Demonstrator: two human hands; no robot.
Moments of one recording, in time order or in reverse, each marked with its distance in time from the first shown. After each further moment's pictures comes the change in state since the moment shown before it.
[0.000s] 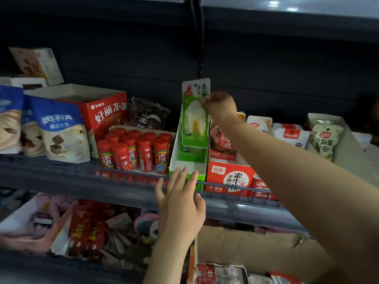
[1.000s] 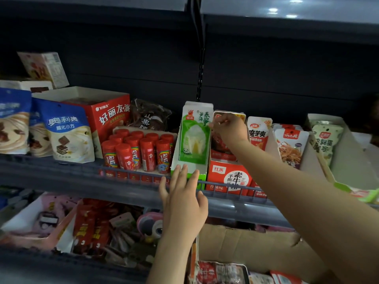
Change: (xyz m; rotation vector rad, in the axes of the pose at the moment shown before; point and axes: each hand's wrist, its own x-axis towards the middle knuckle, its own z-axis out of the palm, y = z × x) left_hand 0.000 0.009 -0.007 -0.060 -0.082 -0.067; right_hand -0.029 0.042 -0.015 -0.155 0.037 0.038
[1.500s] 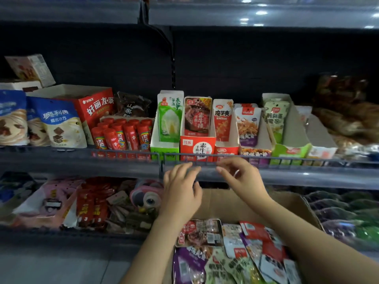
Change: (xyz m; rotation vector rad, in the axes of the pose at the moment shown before) left_hand -0.066 0.056 -0.017 -0.060 -0.060 0.203; right_hand -0.197 0.081 -0.108 -0.029 -0.063 -0.286
